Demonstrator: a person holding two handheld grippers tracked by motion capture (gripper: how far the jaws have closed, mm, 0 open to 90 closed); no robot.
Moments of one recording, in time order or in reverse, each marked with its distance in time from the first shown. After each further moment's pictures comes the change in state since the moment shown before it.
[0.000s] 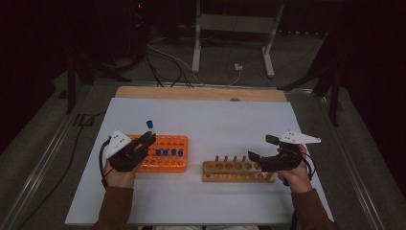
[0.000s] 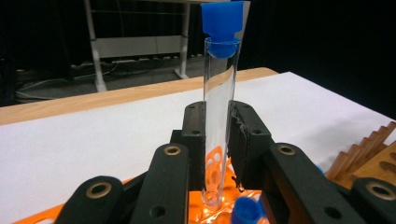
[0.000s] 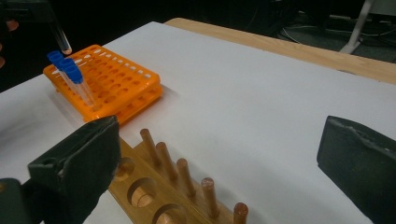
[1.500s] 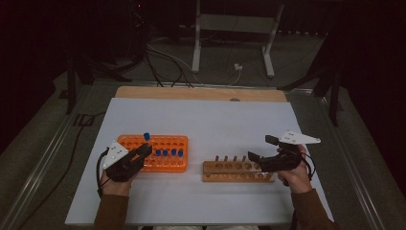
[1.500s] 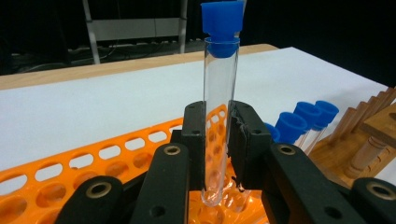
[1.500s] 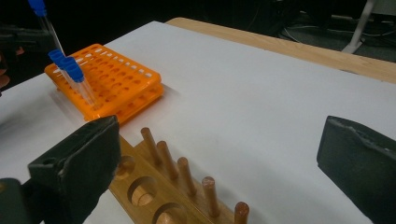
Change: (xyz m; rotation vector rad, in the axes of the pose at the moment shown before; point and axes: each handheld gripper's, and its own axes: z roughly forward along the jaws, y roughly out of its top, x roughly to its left) left arm 0.008 -0.036 -0.007 0.061 -0.021 0.007; right arm 0.000 -0.001 0.001 -0.001 0.006 -0.002
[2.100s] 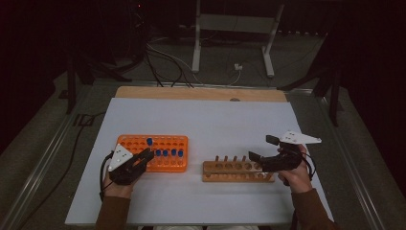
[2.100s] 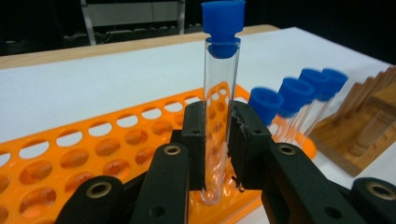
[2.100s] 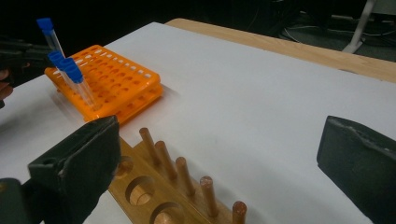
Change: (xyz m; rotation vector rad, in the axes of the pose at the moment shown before) left arm -0.004 -0.013 0.005 0.066 0.005 0.016; right arm -0.003 -0.001 -0.001 -0.003 0.002 0.006
